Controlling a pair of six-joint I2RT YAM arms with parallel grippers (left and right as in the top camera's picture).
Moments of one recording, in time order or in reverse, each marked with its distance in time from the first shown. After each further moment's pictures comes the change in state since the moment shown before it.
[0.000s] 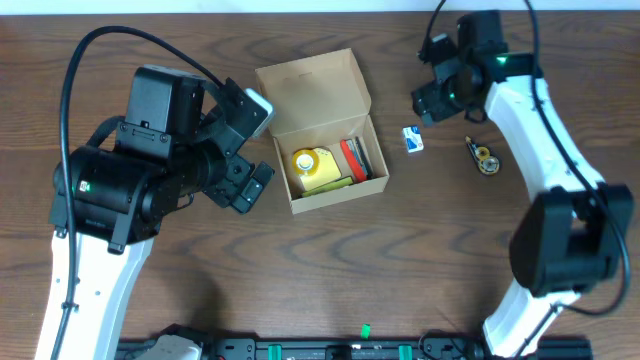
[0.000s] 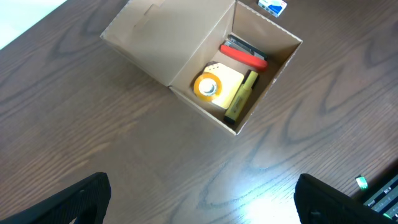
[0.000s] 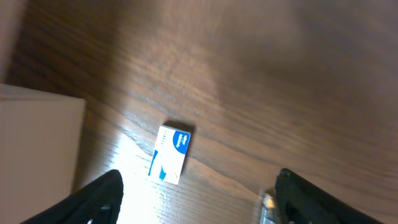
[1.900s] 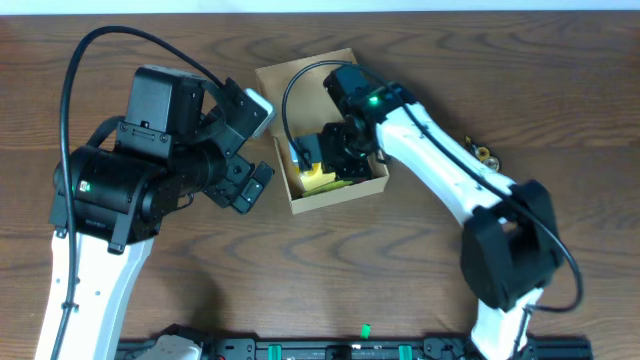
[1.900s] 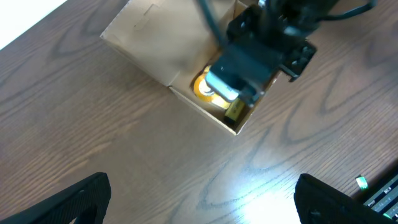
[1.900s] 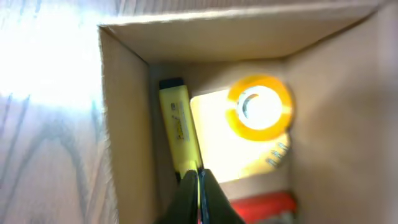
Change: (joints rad) left arm 0.000 0.000 0.000 0.000 0.000 0.000; right arm 0.441 0.008 0.000 -0.170 -0.249 -0.856
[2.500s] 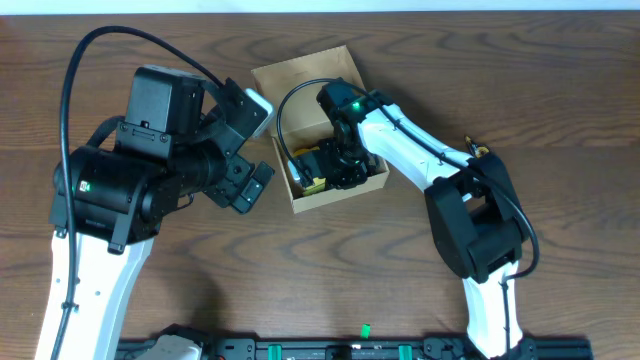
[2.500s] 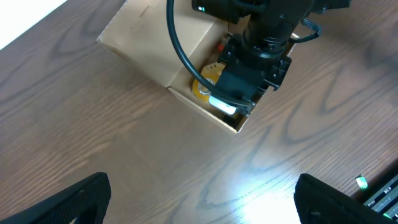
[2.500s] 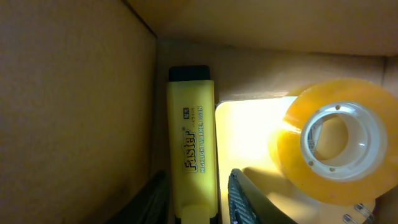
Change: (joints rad) left arm 0.000 0.000 0.000 0.000 0.000 0.000; right arm 0.000 0.198 0.004 0.036 -0.018 -0.203
